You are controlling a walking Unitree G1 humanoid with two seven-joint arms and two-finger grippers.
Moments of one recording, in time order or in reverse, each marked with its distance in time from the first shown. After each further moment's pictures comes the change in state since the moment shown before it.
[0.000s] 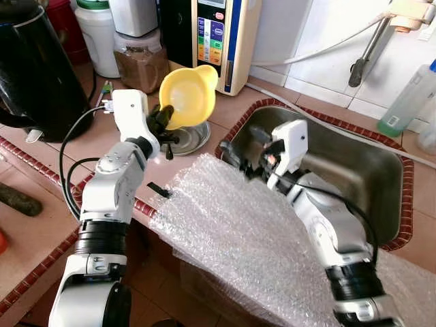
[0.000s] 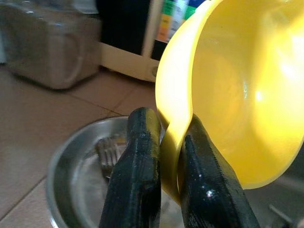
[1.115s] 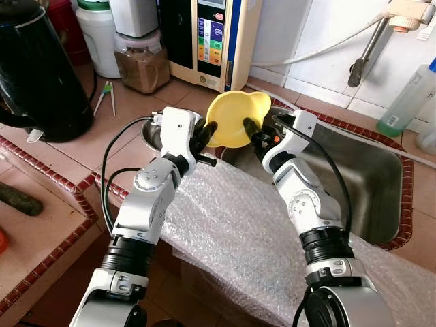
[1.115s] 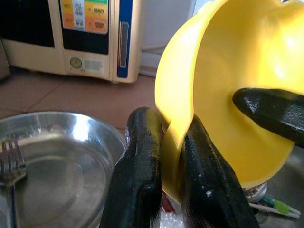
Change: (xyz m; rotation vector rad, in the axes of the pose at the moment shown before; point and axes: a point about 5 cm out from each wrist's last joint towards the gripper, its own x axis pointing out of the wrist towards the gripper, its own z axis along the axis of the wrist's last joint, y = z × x) left arm -0.001 -0.055 -0.027 0.071 0.003 -0.204; right arm 0.030 -0.030 -0.018 0.365 0.024 -0.401
